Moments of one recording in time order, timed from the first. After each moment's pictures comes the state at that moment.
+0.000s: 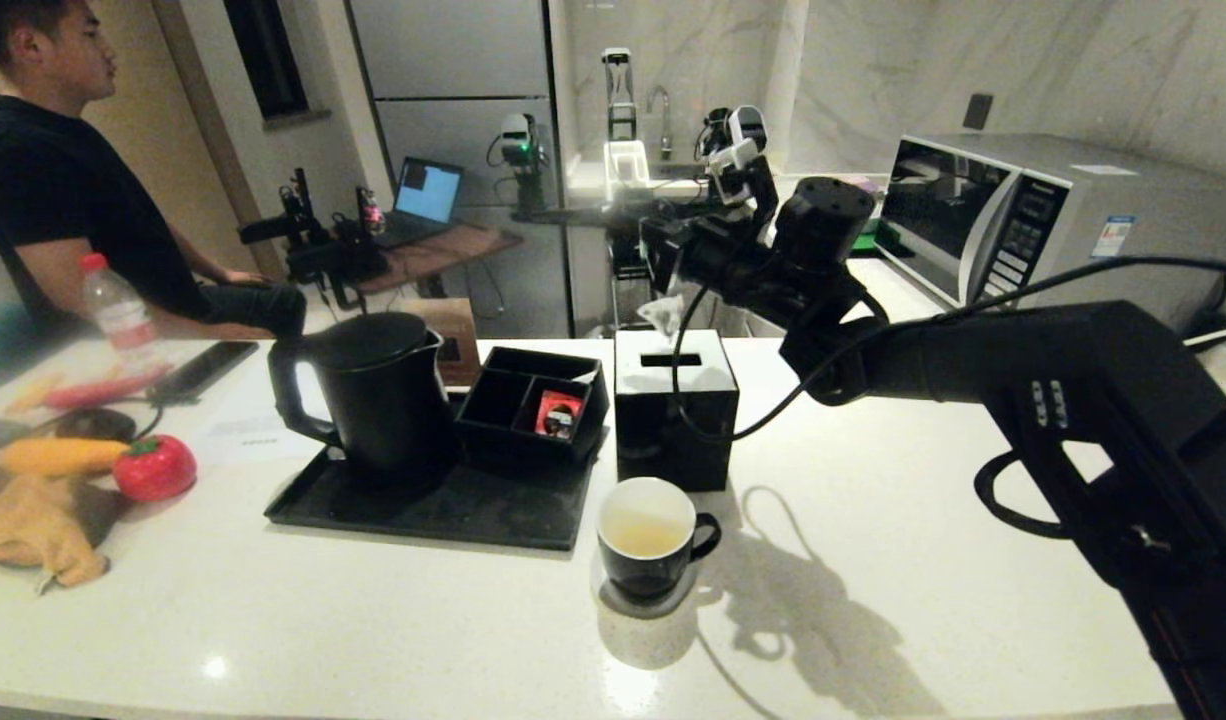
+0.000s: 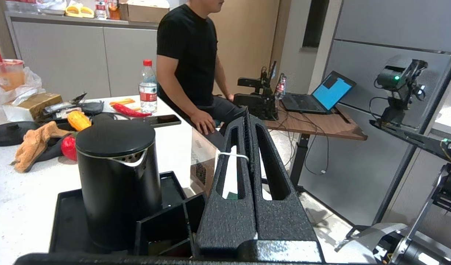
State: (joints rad) left arm 0.00 0.00 -0.02 0.05 -0.02 0.06; right arm 0.47 2.40 -1.96 -0.84 0.49 0.05
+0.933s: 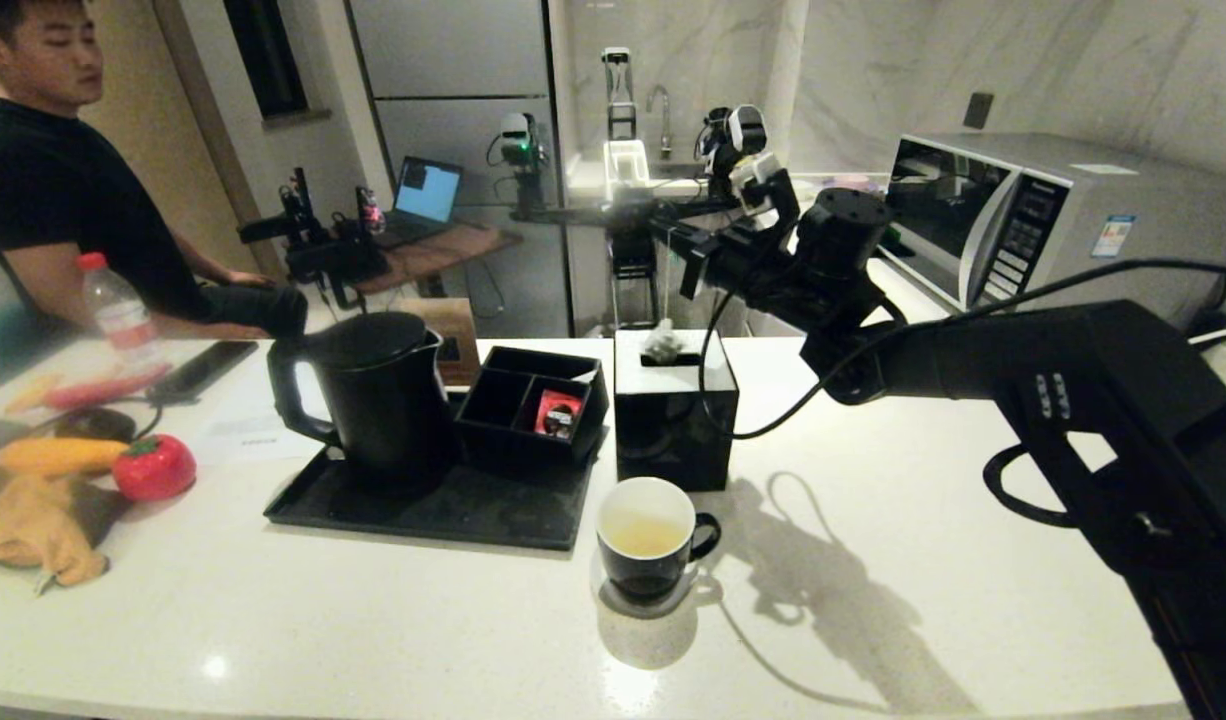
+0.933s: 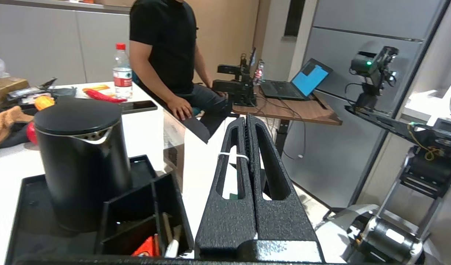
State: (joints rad) left arm 0.00 0.00 -0.02 0.05 -0.02 0.06; right arm 0.41 2.41 -1.93 -0.85 0.49 0.01
